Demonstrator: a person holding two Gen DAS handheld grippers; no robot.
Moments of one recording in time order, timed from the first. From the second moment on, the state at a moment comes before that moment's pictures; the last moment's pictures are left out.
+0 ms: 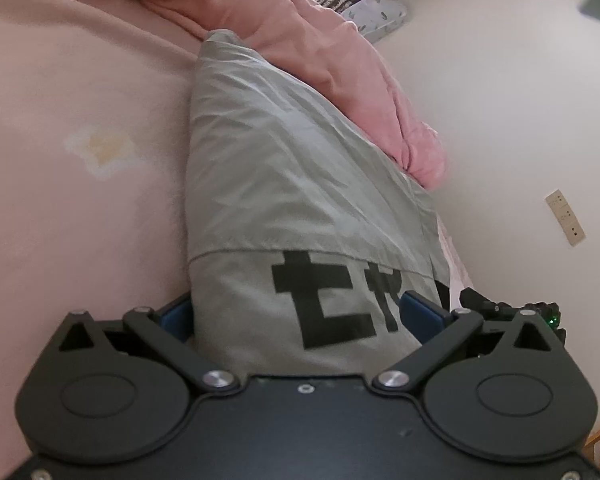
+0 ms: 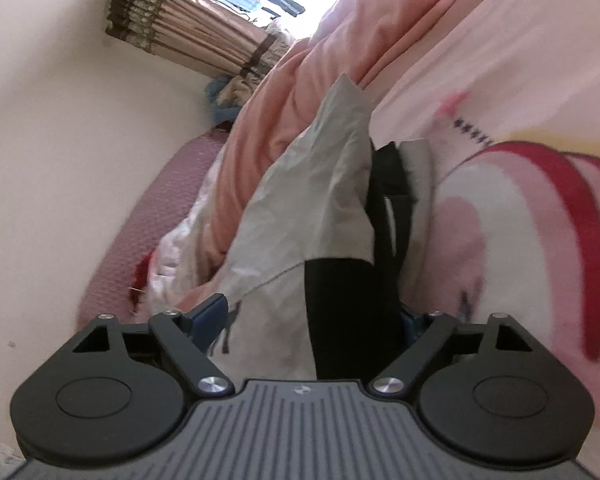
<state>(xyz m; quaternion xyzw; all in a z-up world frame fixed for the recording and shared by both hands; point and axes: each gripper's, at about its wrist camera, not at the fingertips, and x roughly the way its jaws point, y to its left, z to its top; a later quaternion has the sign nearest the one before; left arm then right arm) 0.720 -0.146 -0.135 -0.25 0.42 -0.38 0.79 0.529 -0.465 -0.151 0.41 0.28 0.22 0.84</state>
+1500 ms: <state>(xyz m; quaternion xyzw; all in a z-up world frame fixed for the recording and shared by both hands) 0.620 0.000 -0.025 -0.18 0.38 -0.30 0.85 0.481 -0.313 -0.068 0.39 0.25 0.25 0.85</state>
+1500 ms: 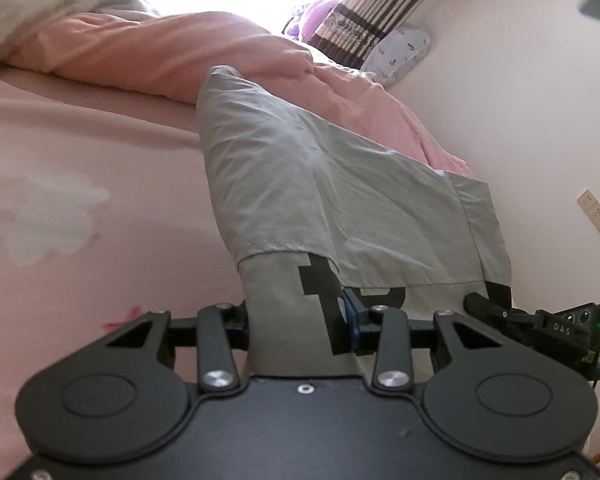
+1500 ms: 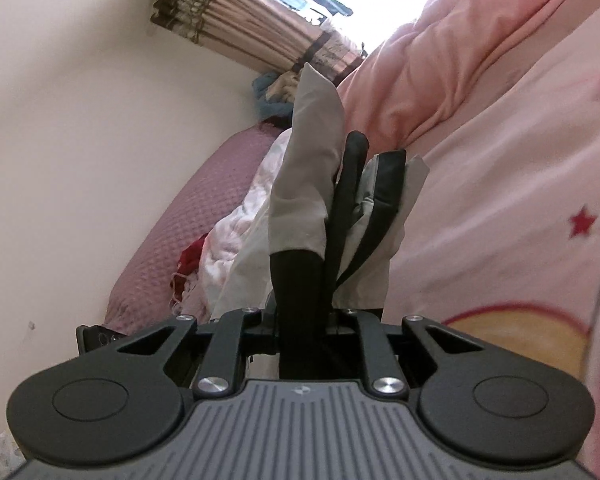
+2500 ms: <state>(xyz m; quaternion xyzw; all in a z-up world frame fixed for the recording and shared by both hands) 0.589 0.061 -0.064 -0.13 0.35 -0.24 0.89 0.444 -0.290 -0.124 0.34 0.28 0.09 0.89</state>
